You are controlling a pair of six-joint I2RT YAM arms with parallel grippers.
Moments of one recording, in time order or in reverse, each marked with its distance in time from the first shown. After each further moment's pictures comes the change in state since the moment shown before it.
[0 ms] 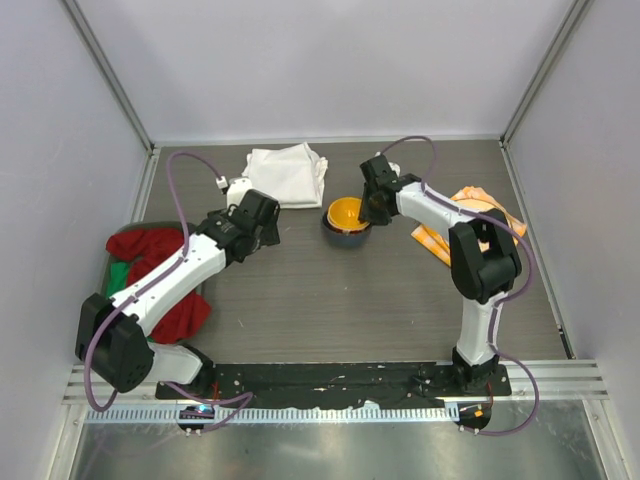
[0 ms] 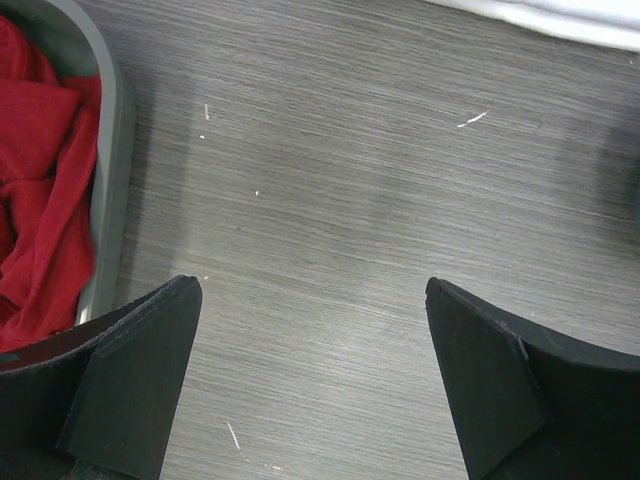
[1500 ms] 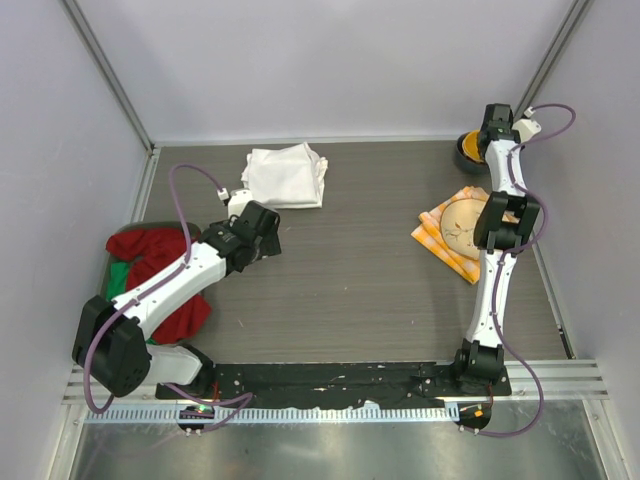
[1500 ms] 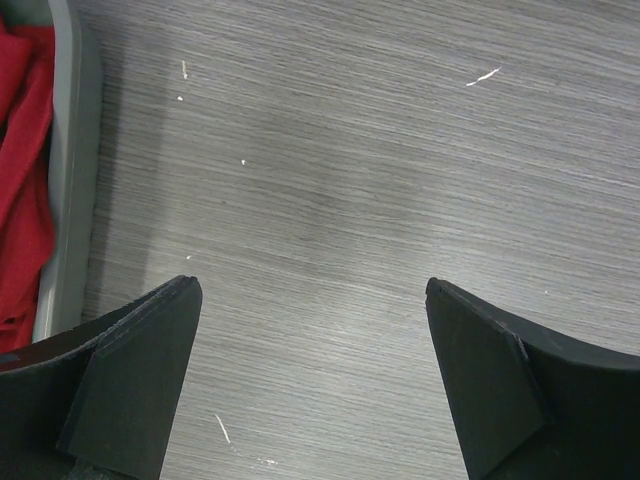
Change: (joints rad) left arm -0.013 -0.032 -0.108 0.049 0.037 -0.033; right arm -0.665 0.719 1.106 -0.178 0.403 0.154
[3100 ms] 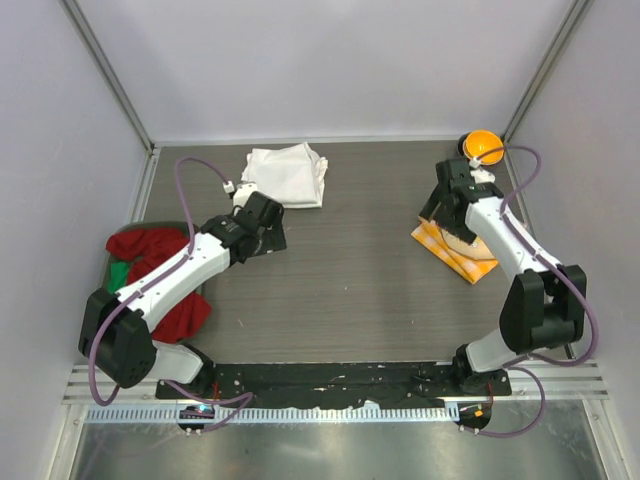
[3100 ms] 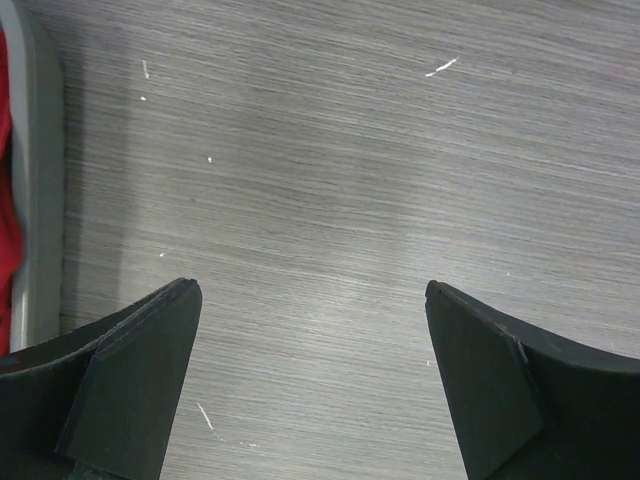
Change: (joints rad) left arm -0.001 0.053 0.097 -0.054 0.055 0.003; right arm 0.363 -1.078 -1.226 -0.045 -0.159 -0.030
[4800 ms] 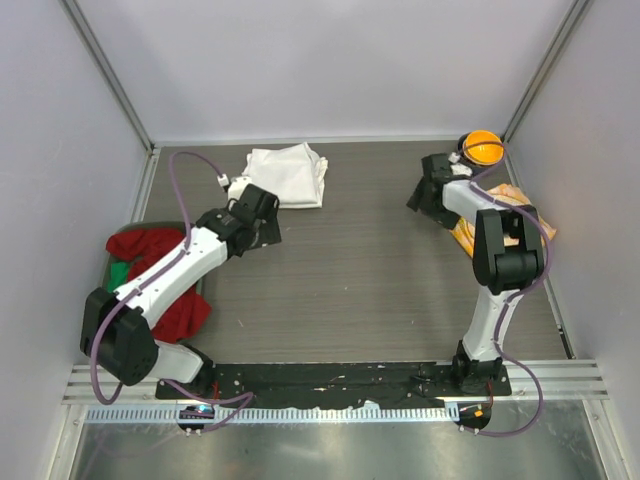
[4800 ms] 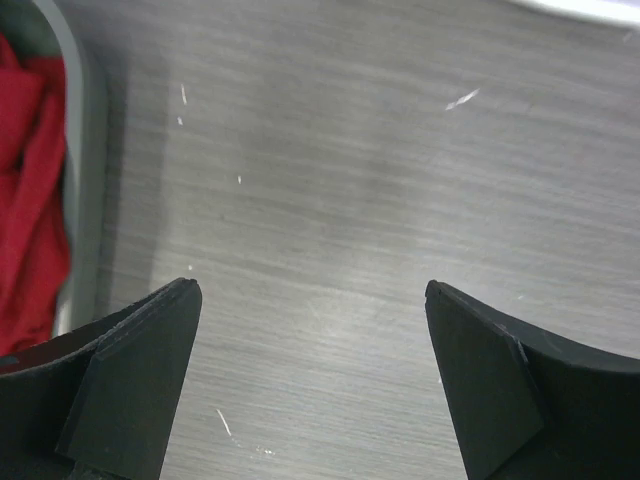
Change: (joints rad) left arm 0.033 0.013 0.018 -0.023 -0.013 0.008; right arm -0.104 0.410 0.065 0.295 -0.081 -0.035
